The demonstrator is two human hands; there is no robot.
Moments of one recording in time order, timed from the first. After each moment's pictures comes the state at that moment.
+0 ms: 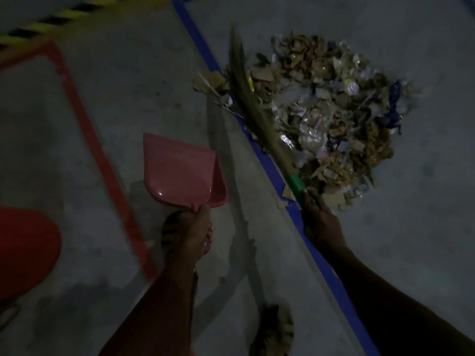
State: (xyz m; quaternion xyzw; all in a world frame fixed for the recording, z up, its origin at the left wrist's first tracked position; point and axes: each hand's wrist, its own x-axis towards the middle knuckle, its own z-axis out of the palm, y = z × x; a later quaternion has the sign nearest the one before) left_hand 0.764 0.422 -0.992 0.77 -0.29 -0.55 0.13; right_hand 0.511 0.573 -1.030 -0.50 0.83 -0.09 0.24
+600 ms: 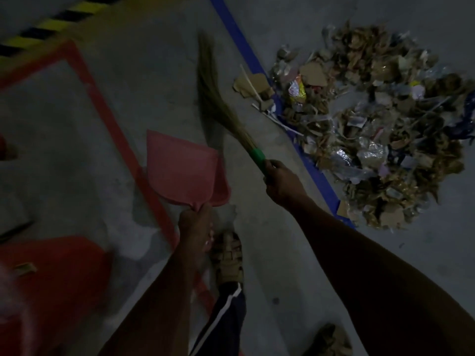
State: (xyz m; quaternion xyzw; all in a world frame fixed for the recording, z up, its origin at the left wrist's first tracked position) left_hand 0.868 0.217 -1.021 0.78 -0.28 -0.55 0.08; right_hand 0.637 0.247 -1.057 -0.50 0.78 -0.03 0.36
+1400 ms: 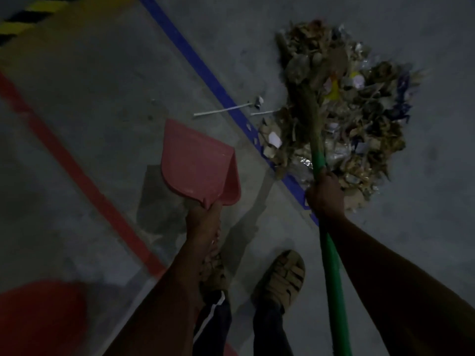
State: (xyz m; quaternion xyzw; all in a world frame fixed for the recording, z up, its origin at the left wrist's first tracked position) left_hand 0.777 0.224 -1.008 0.70 -0.37 -0.61 0.02; right_hand 0.539 0.357 -1.015 -0.17 0.95 -0.06 0.25
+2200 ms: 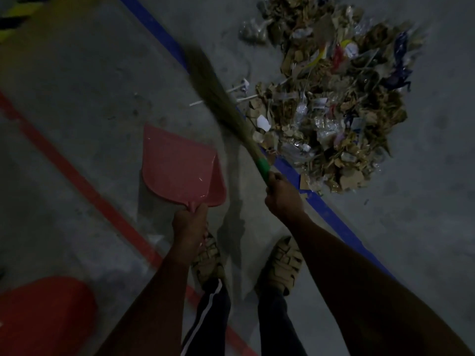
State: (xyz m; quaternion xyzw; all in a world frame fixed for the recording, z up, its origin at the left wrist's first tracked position) left_hand 0.780 0.260 -1.015 0.74 -0.41 -0.54 0.00; right_hand 0.589 0.376 -1.058 -0.29 0.88 -0.09 0.37
